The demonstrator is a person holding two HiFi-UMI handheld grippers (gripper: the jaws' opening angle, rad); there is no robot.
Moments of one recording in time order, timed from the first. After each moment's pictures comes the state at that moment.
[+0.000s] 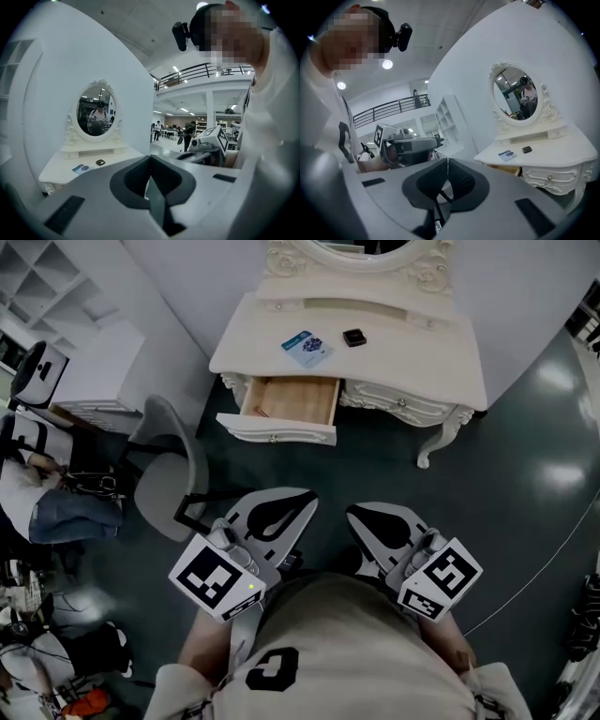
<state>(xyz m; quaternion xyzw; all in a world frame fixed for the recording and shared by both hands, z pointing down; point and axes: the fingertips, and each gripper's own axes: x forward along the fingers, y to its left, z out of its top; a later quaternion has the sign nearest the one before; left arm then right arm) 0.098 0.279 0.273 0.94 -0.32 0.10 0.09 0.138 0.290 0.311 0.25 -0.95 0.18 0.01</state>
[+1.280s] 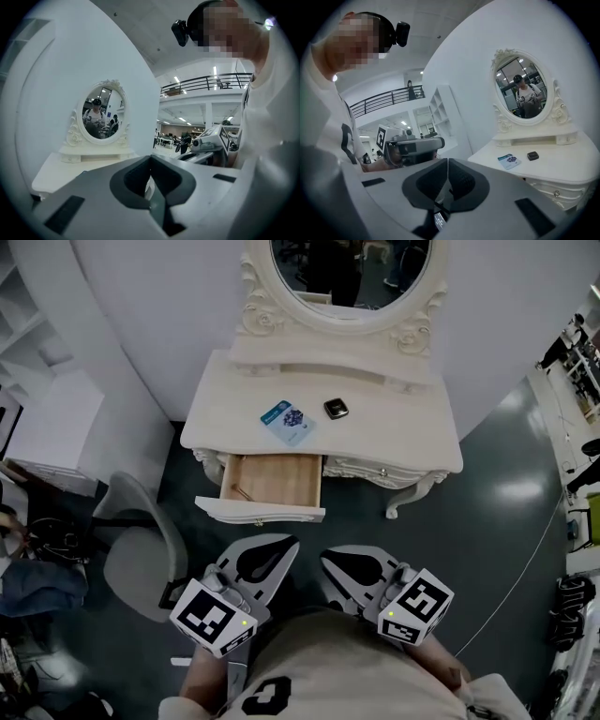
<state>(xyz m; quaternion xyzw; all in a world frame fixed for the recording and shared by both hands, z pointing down) 0.008 0.149 0.287 0.95 -0.29 0.05 0.12 0.042 0.169 0.316 0.27 -0.94 0.19 0.06</state>
